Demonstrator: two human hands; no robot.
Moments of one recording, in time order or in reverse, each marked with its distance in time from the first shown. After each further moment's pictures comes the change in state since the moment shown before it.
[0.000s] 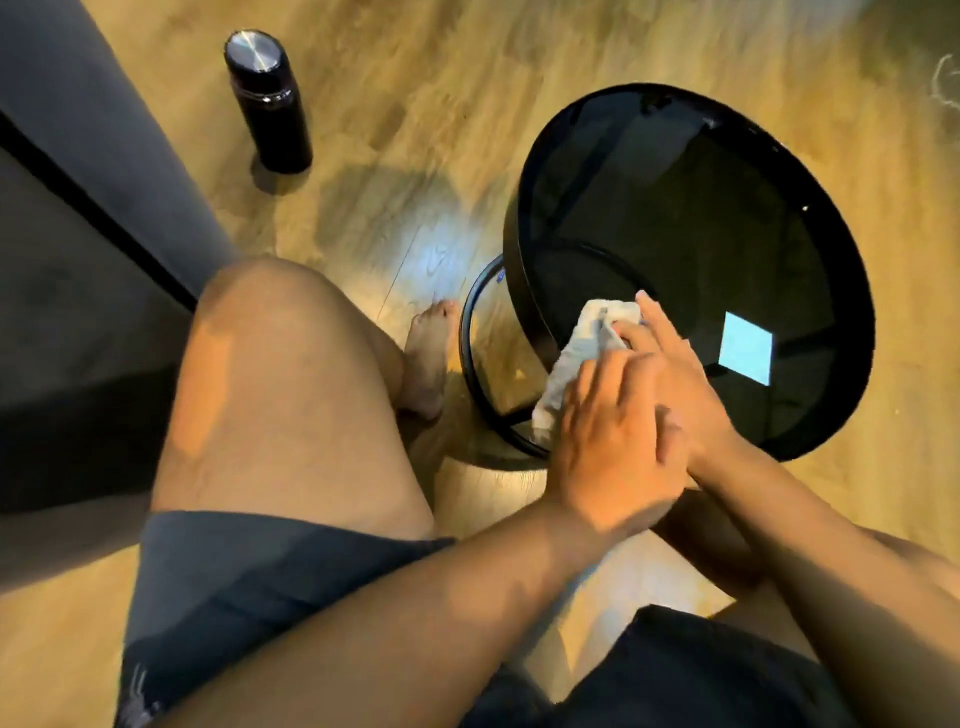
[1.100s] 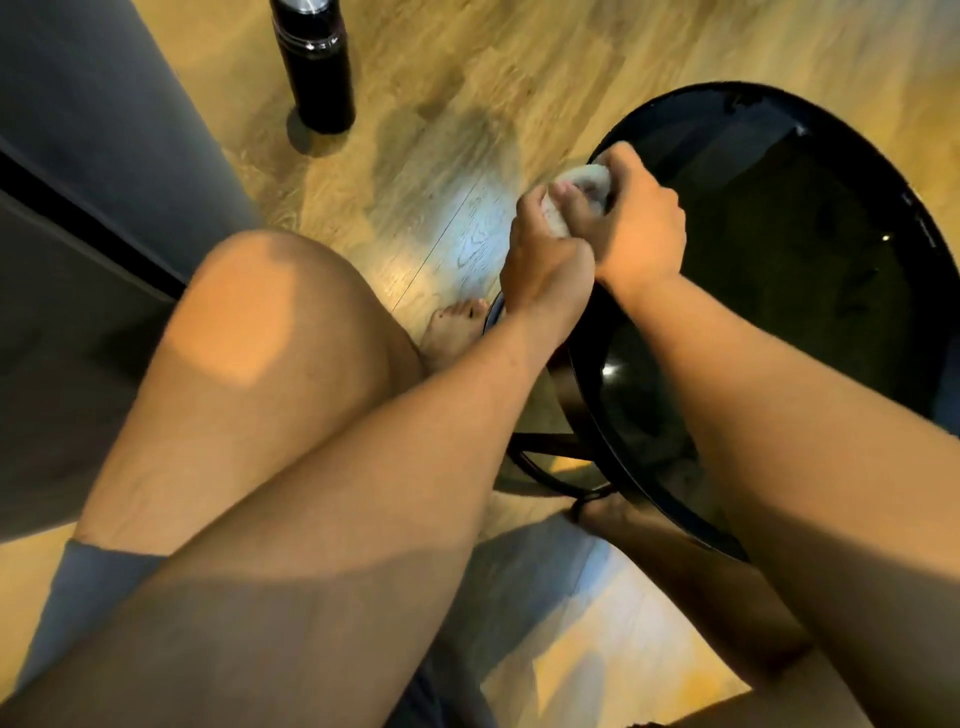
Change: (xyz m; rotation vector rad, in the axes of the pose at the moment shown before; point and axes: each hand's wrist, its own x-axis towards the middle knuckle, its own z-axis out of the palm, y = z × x) left_hand 0.183 -0.074 -0.042 -0.504 0.184 -0.725; right_hand 0.205 -0.047 -0.006 0.064 0.333 0.103
